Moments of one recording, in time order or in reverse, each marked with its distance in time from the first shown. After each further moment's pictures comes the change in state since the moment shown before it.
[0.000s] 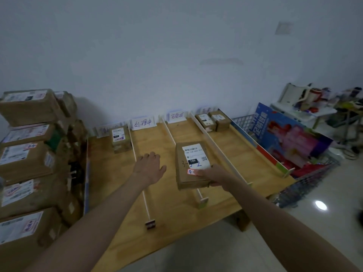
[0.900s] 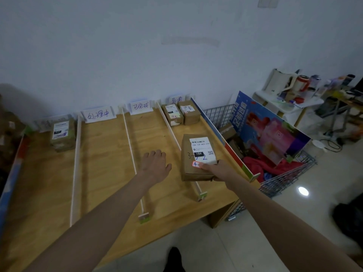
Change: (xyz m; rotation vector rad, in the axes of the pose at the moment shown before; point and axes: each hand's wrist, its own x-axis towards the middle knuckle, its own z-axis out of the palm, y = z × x) left_hand 0.153 0.260 0.018 0.026 -0.066 0.060; right_hand 0.125 0.114 -0.246 0.118 0.117 0.067
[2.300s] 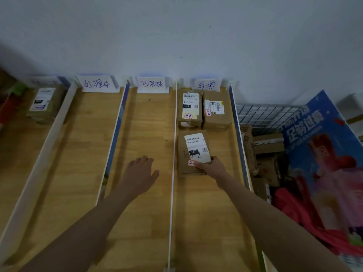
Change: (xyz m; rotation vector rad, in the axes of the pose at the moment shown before) left_hand 0.244 0.005 0.082 -0.250 -0.204 -0.392; right_hand 0.392 -0.041 -0.001 -0.126 -0.309 0.040
